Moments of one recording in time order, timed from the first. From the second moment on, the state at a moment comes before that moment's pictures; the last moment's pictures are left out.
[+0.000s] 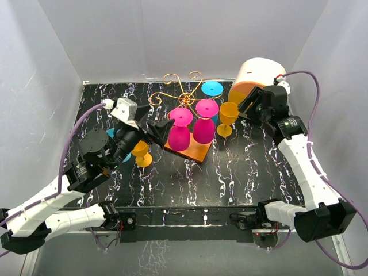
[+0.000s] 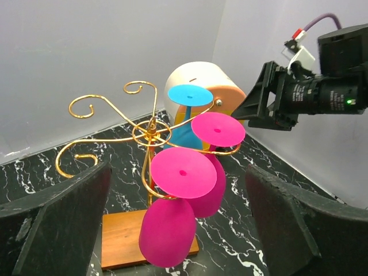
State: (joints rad) left arm -1.01 0.85 1.13 -0.13 -0.35 -0.06; right arm 0.20 1.15 1.27 -0.60 0.12 0.66
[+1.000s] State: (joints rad) left arm -1.01 0.86 1.10 -0.12 -0.27 -0.08; right arm 0.20 1.56 1.32 -0.55 0.22 0.54
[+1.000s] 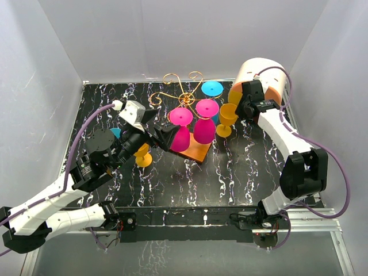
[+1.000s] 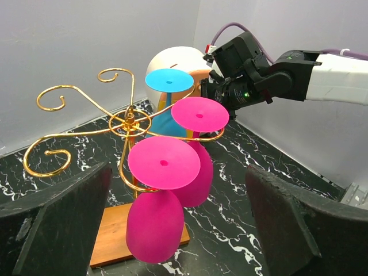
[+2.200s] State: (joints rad) left arm -1.01 1.02 1.19 -0.02 -0.03 -0.31; right arm 0.20 0.63 1.10 -0.68 0.32 0.66
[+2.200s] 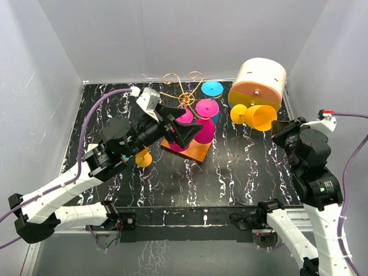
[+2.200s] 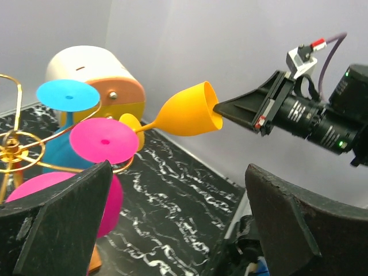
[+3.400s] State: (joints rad) left arm -1.01 1.49 1.51 0.36 0.00 -1.19; right arm 0.20 0.50 1.13 -0.17 0.05 0.81
